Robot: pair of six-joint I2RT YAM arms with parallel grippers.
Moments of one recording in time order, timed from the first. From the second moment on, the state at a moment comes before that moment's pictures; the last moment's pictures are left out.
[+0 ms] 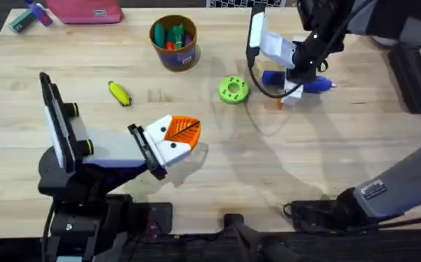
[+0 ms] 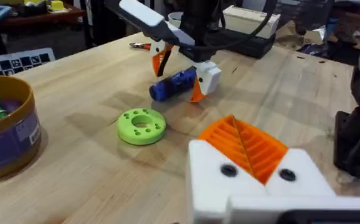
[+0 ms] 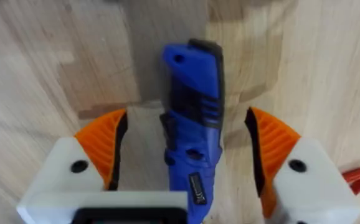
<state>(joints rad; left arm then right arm) -0.02 0.01 0.01 -0.10 0.99 -0.02 0.16 1.85 1.30 -0.81 0.02 -1.21</state>
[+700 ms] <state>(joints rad) -0.02 0.01 0.01 -0.10 0.99 -0.02 0.27 1.59 1.44 -0.81 -0.04 -0.42</state>
